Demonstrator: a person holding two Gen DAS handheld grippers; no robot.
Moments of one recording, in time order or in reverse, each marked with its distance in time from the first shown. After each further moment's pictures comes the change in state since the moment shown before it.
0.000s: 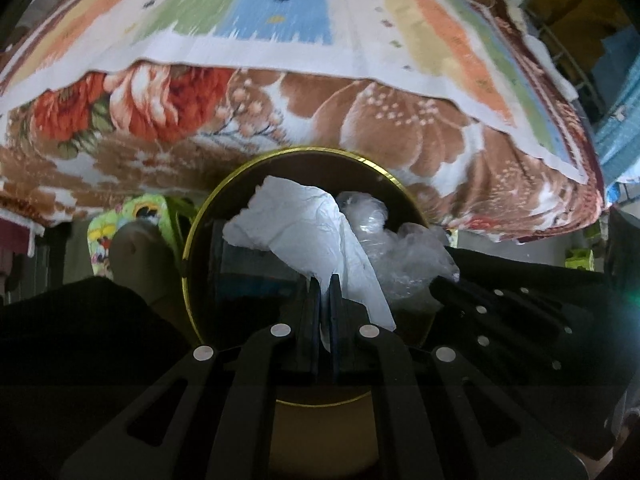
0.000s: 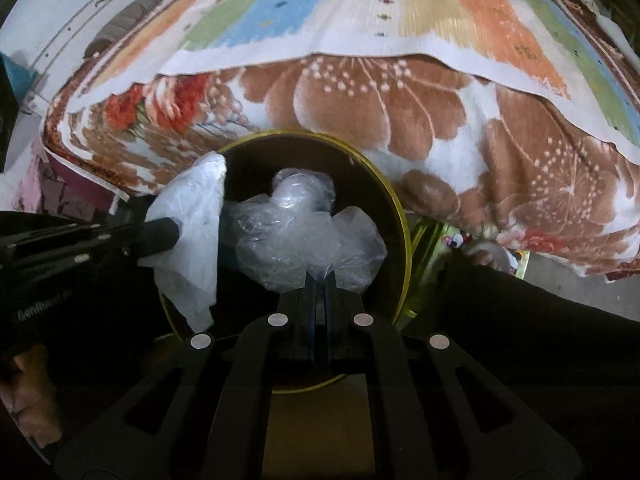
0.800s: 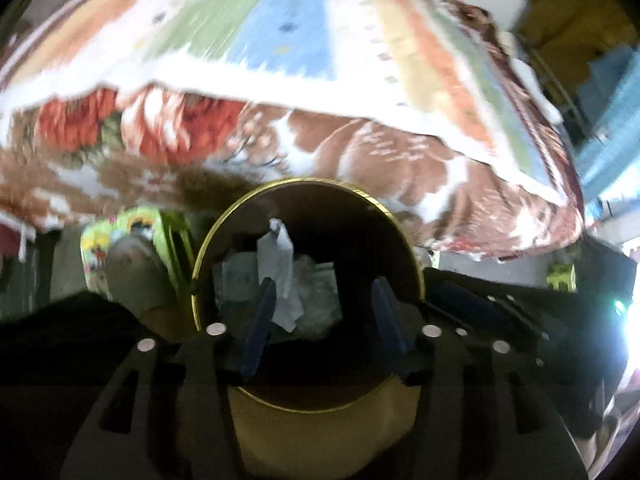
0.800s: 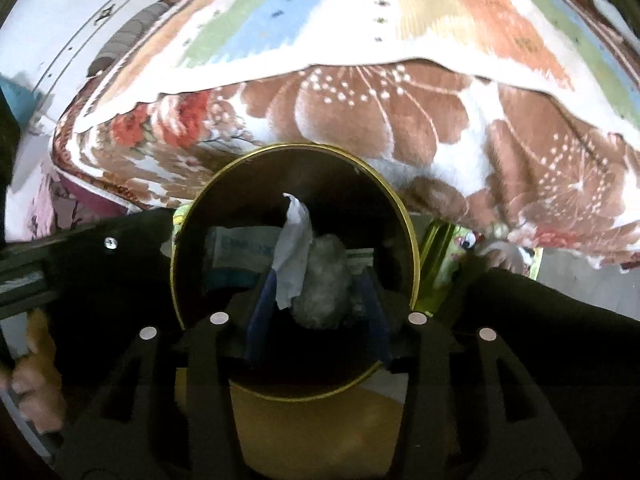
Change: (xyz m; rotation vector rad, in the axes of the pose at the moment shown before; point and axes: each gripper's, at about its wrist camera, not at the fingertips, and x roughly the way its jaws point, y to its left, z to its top) left arm -0.036 0.009 0.004 0.014 -0.094 -0.082; right arm -0.019 -0.005 0.001 0.032 -0.053 0.061
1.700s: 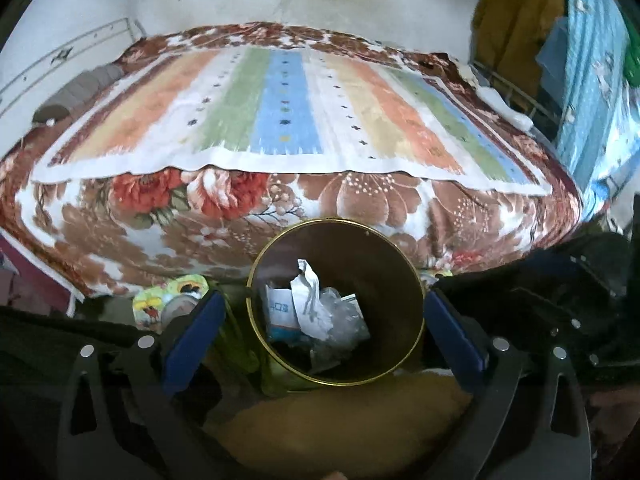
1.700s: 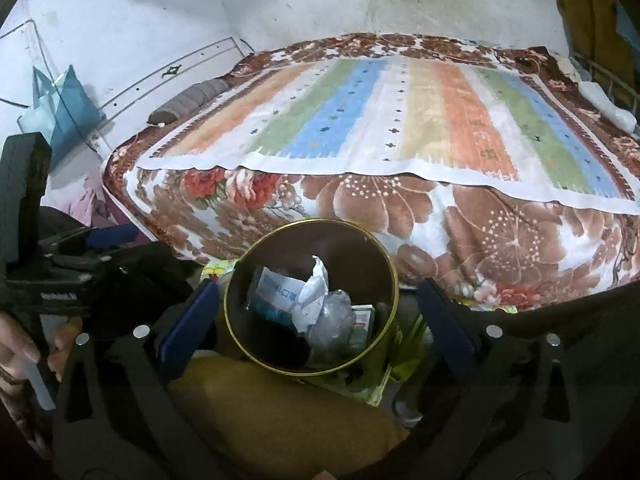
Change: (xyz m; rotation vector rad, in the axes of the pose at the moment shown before) left arm -0.085 -0.016 -0.083 0.173 -0.321 0.116; right arm -0.122 0.017 -0.073 -0.131 -0.396 0.034
